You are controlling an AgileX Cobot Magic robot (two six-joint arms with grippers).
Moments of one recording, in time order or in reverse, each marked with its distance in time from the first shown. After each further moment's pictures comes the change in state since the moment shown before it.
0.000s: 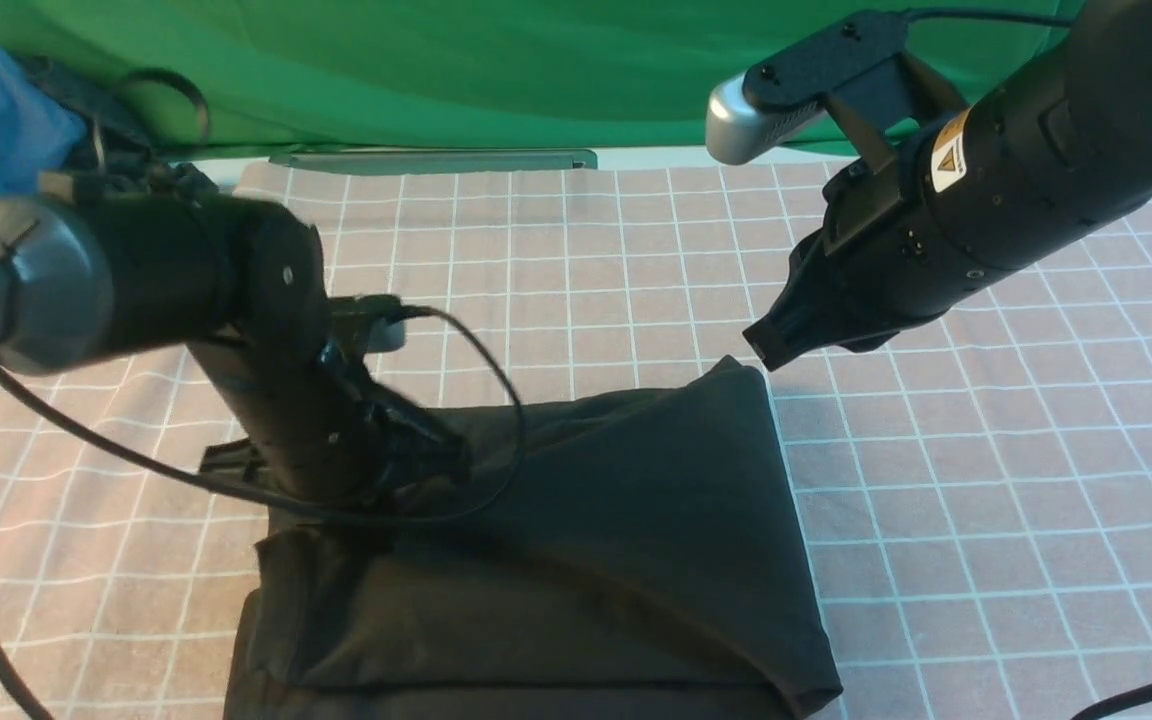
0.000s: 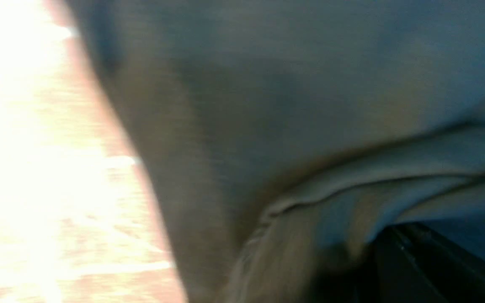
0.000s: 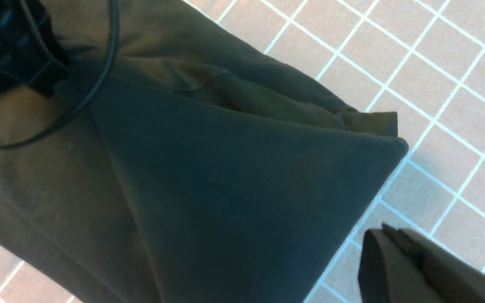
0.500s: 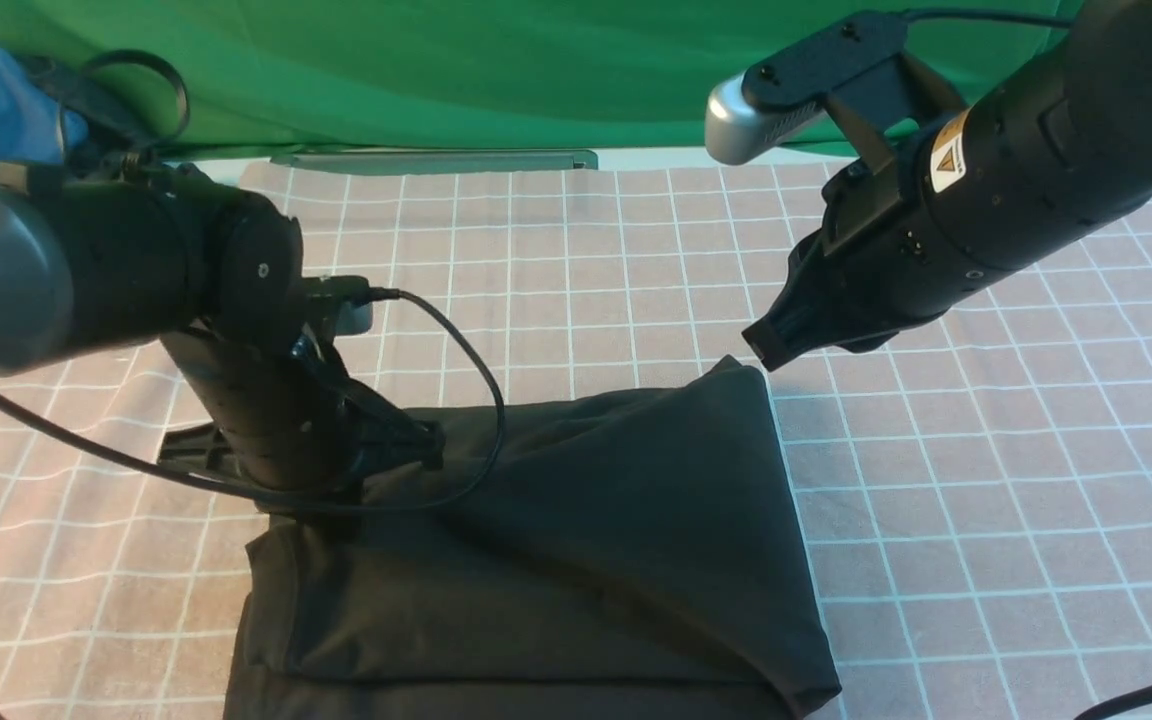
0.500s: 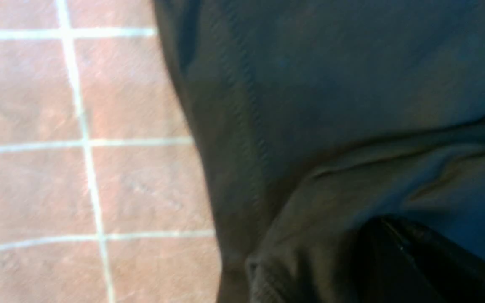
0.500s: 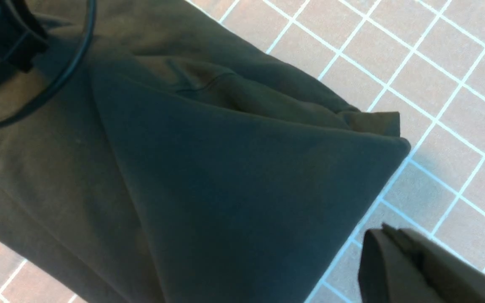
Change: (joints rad) right arm 0.000 0.000 0.000 0.001 -0.001 0.000; left arm 0.000 -0.051 0.001 0.060 0.055 -0.047
